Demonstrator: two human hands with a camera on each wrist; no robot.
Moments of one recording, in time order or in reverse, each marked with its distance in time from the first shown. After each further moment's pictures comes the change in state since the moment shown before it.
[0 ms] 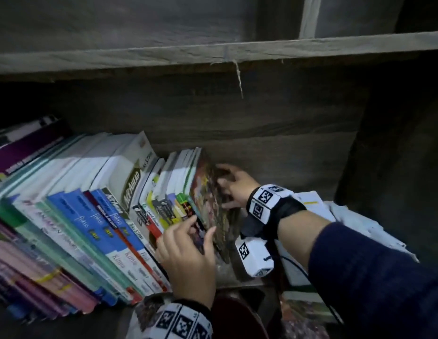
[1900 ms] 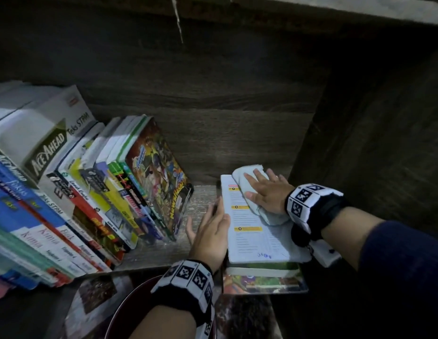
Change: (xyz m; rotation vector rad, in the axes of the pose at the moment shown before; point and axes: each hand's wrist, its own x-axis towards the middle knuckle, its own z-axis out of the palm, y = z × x) left_hand -0.049 0.048 0.104 -0.282 -1.056 -0.389; right_hand -0.050 0.067 -0.153 -1.451 -0.185 0.205
